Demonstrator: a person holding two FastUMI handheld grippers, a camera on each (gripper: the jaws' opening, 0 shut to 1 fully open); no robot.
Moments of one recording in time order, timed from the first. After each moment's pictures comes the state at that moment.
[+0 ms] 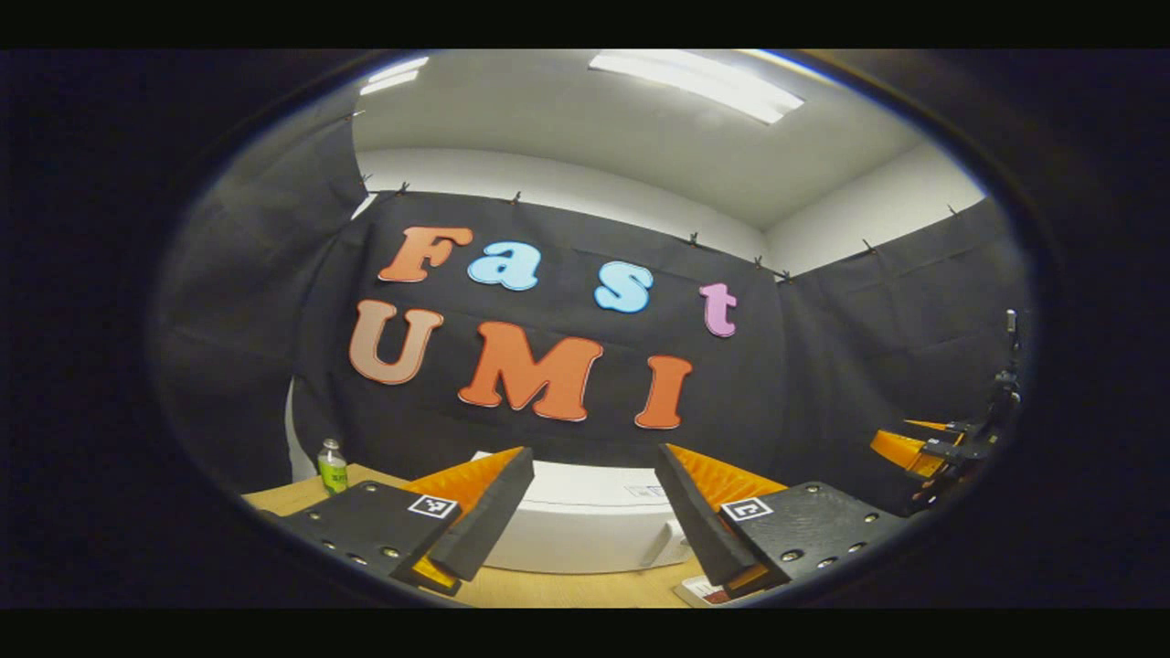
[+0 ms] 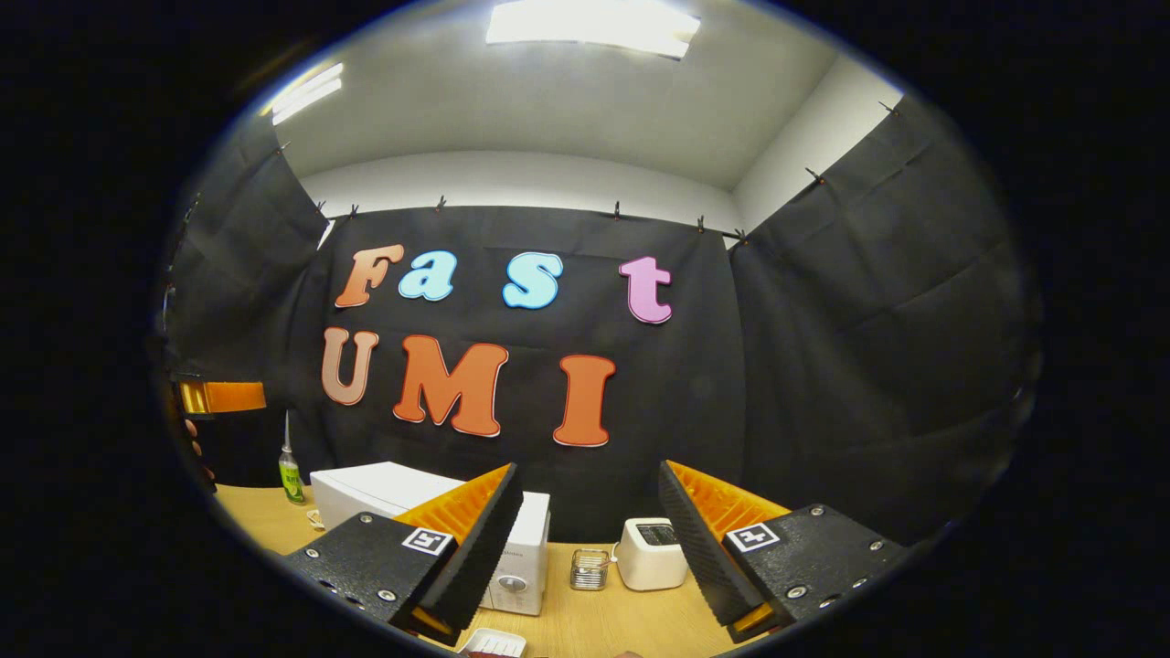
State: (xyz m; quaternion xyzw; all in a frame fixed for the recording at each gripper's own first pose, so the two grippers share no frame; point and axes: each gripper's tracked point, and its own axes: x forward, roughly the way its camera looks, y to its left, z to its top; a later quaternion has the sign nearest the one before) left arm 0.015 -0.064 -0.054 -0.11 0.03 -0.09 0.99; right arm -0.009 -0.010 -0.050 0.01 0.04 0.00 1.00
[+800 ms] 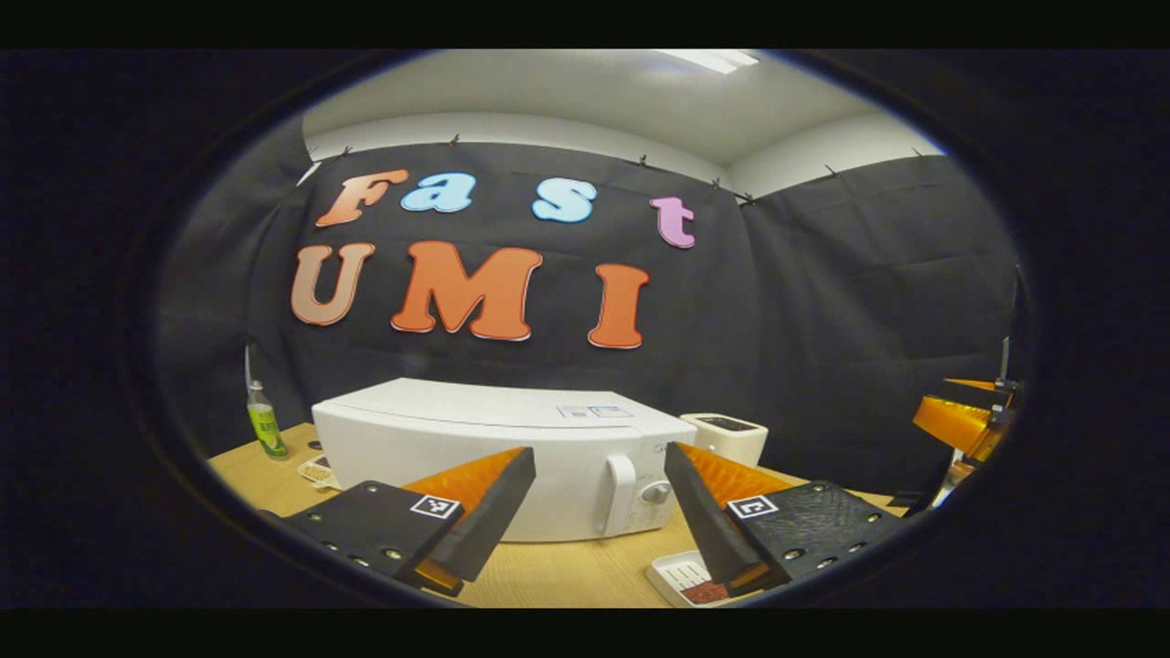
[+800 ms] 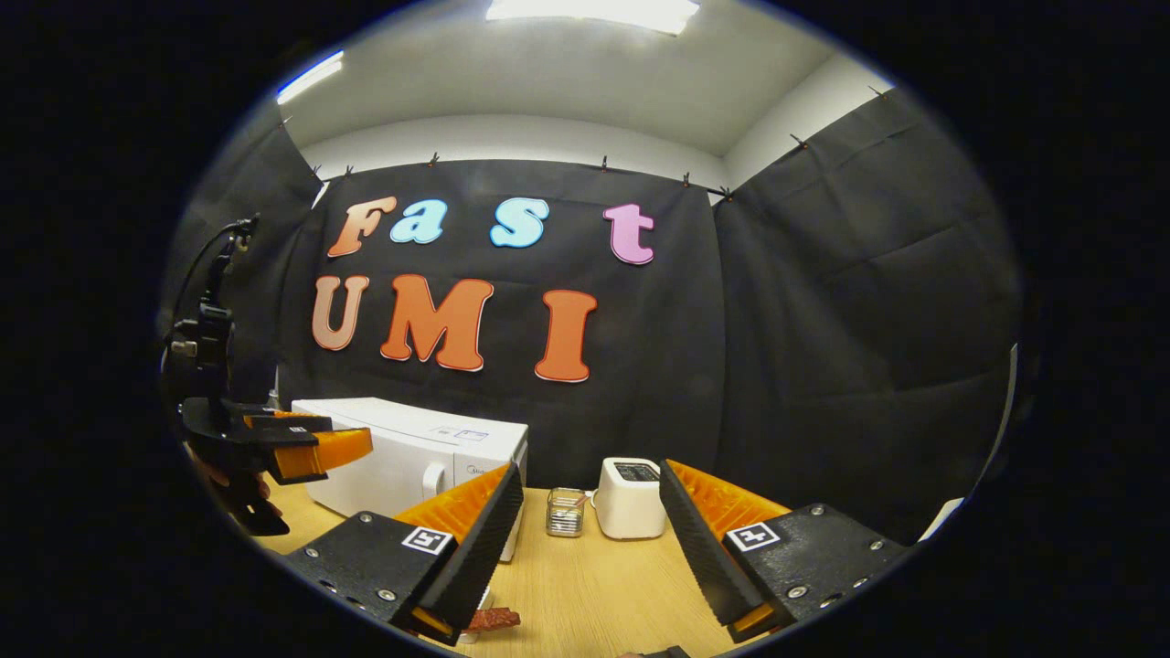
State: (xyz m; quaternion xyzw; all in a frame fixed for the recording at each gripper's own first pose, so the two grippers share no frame) left arm 0.038 -0.206 -0.220 -0.05 0.14 -0.14 0.98; right arm -0.060 -0.039 -0.149 0.00 0.11 -0.02 0.99
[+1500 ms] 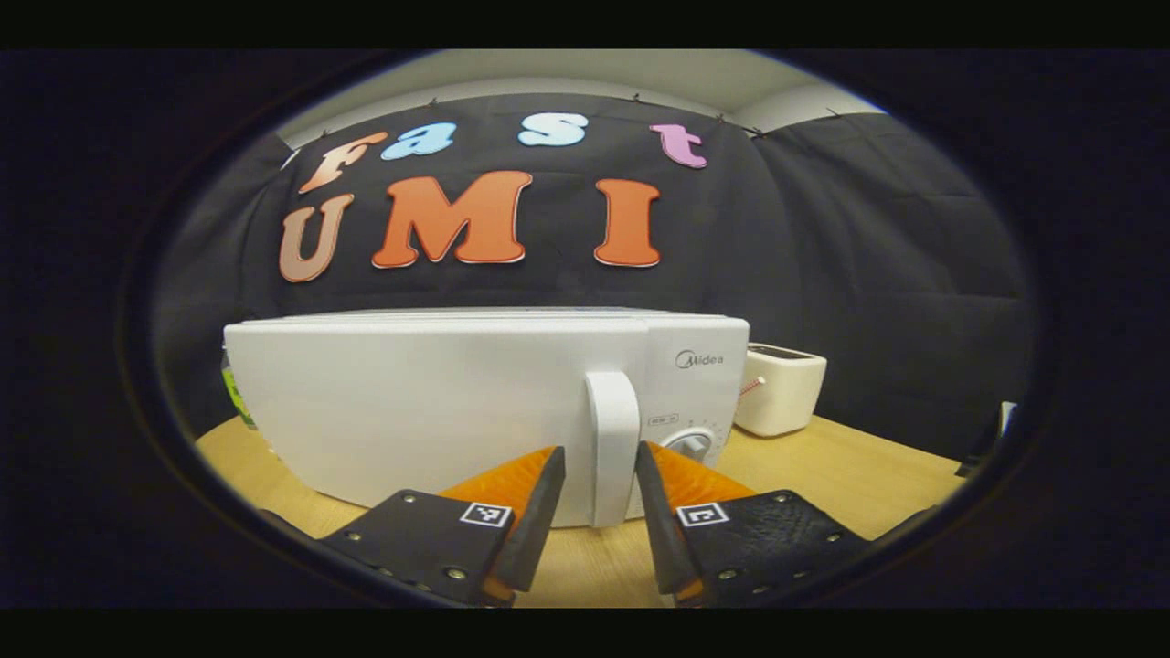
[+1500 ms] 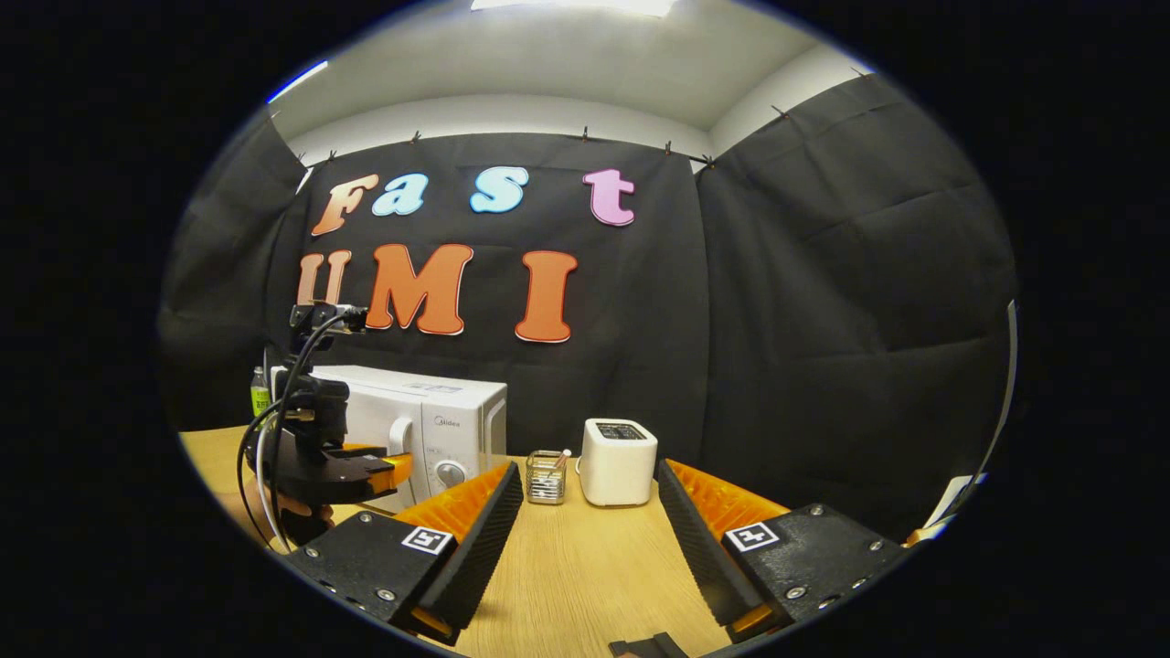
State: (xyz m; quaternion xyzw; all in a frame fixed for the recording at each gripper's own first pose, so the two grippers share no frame) left arm 0.082 -0.256 -0.359 -0.02 0.24 -0.10 0.97; right arm -0.070 -0.062 -0.209 0.02 0.15 -0.03 0.99
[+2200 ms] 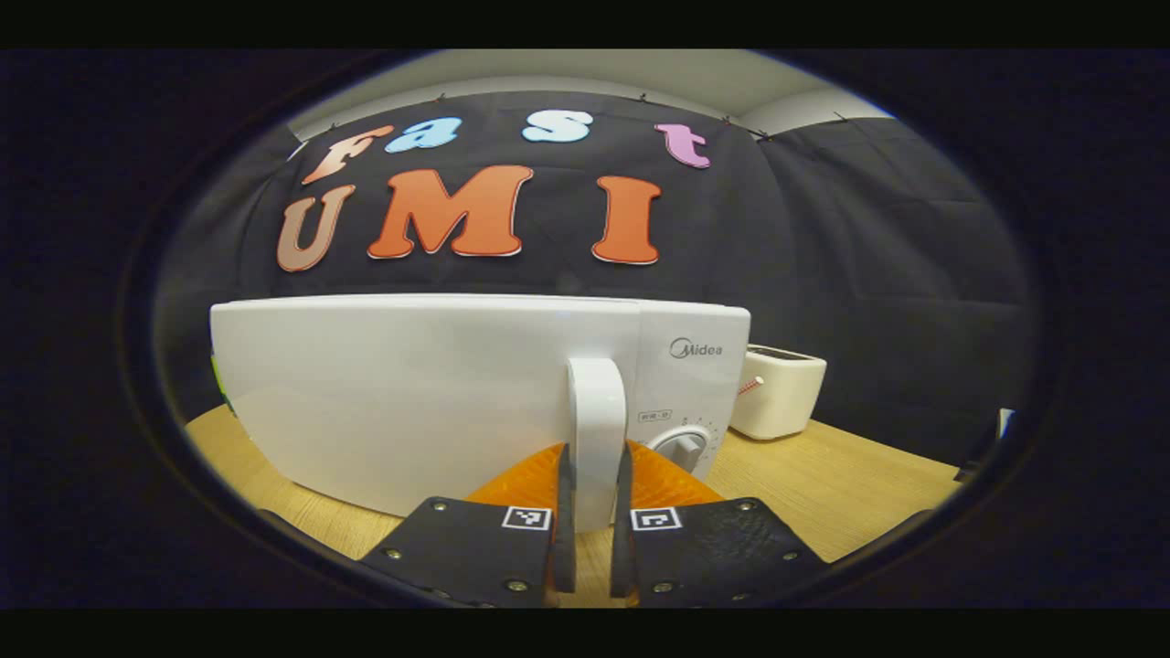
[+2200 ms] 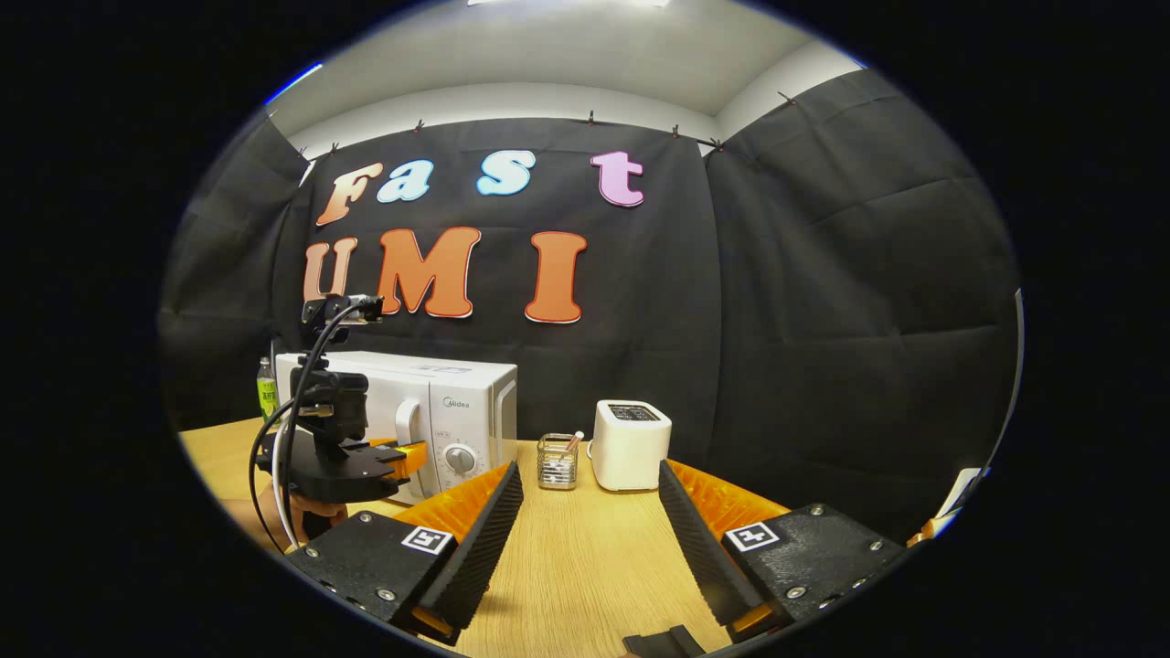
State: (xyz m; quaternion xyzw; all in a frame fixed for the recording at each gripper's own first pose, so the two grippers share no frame) left arm 0.085 -0.264 -0.369 -0.03 0.23 -0.10 0.97; right arm -0.071 -0.049 -0.229 0.01 0.18 -0.02 0.98
